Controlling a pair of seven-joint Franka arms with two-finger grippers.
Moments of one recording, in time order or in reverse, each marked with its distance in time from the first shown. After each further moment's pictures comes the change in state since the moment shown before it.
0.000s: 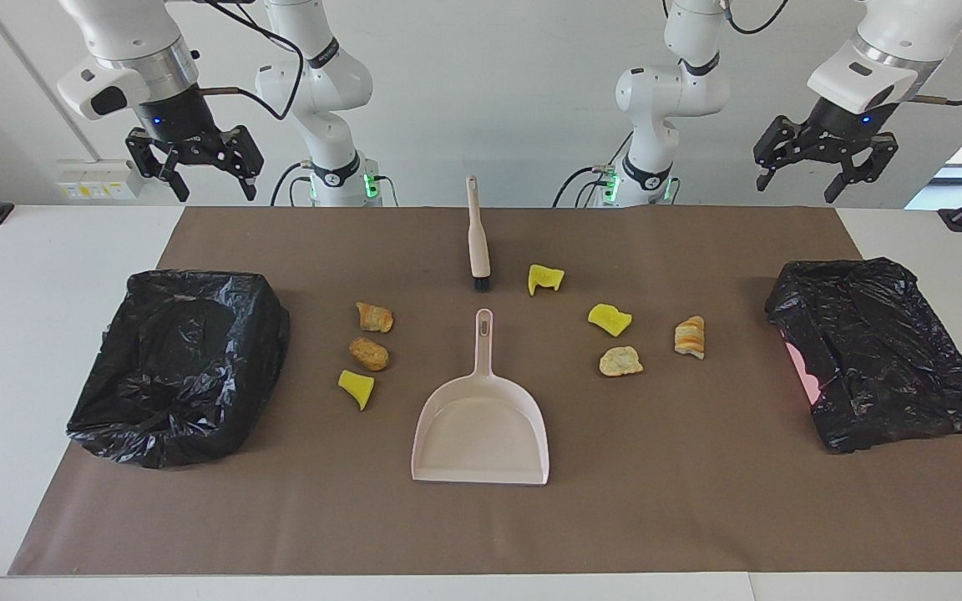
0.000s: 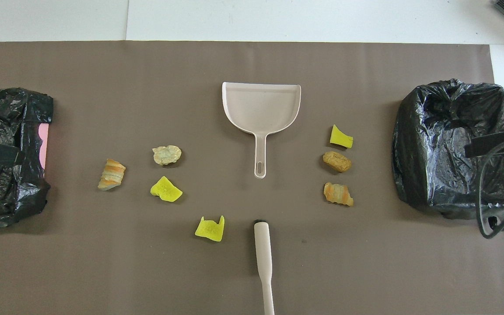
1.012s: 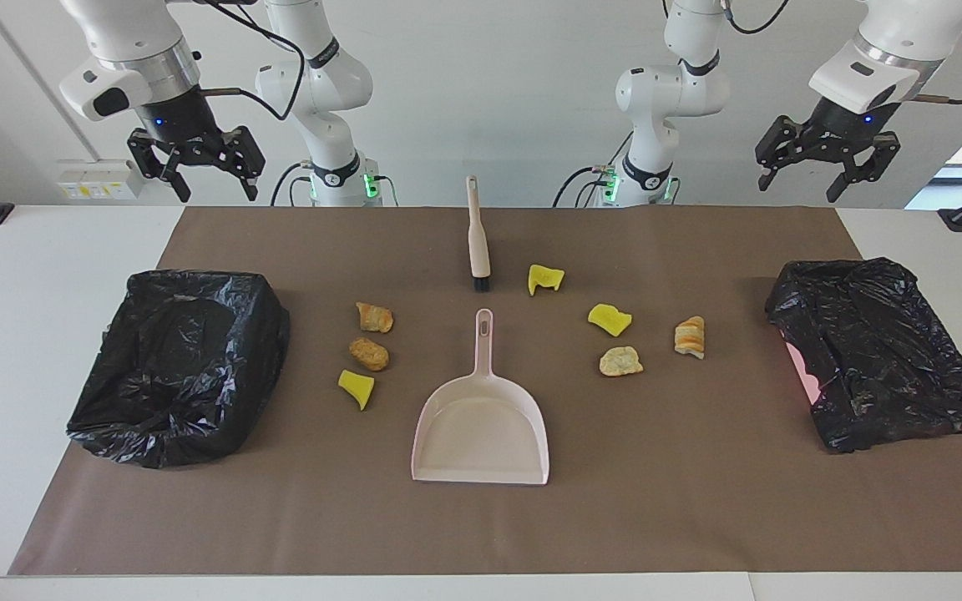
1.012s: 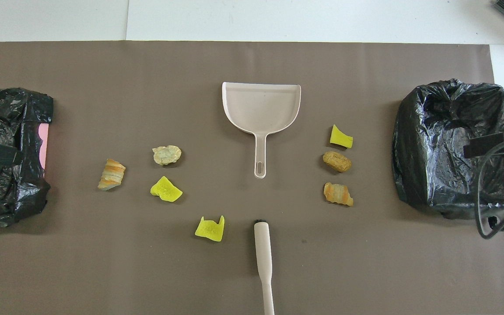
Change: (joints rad) left arm 0.000 -0.001 0.002 -0.001 0.006 0.000 -0.001; right arm 0.001 -0.001 0.002 -0.004 0.000 0.000 0.001
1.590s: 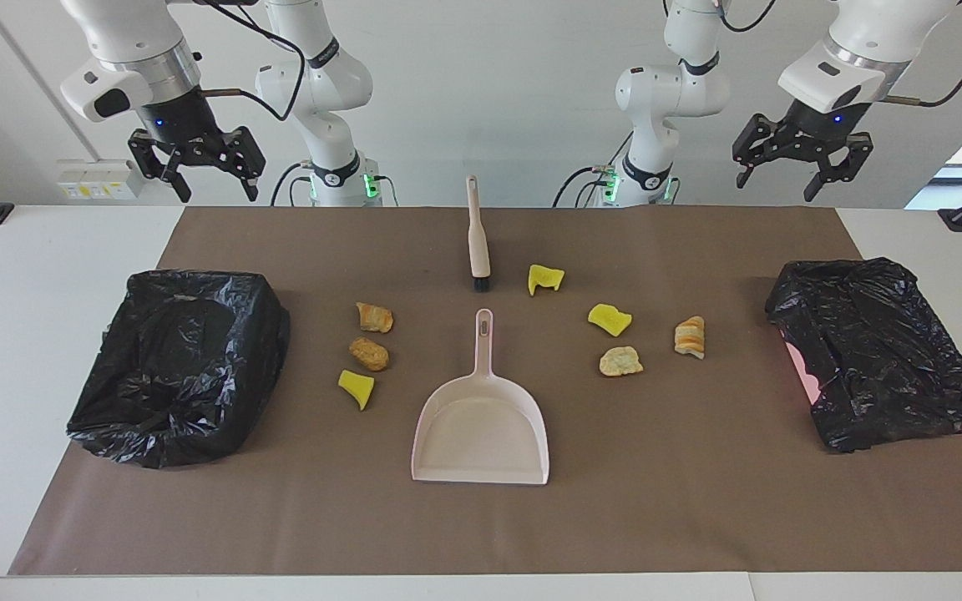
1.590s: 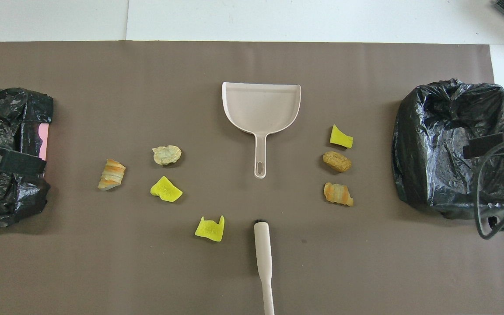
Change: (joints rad) left arm -0.057 -0.040 -0.028 -0.070 0.000 0.008 -0.042; right arm 0.000 -0.001 0.000 -0.003 0.000 0.000 0.000
